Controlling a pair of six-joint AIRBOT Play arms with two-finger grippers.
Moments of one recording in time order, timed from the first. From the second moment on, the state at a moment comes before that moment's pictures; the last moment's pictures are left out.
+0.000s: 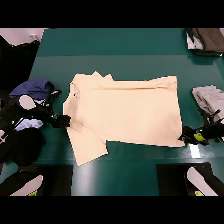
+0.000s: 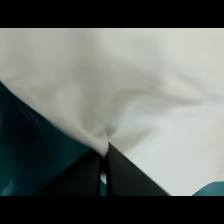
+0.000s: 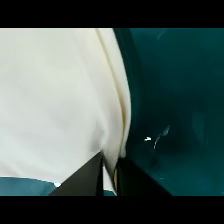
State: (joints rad) left arm -0.09 -1.08 0.73 1.17 -1.16 -1.41; right arm -0.45 -0.94 0.50 -1.27 1.31 1.44
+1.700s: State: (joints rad) left arm -0.09 -0.79 2.18 1.09 -1.49 -1.48; right arm -0.38 -0.76 2.10 -1.23 1.56 1.50
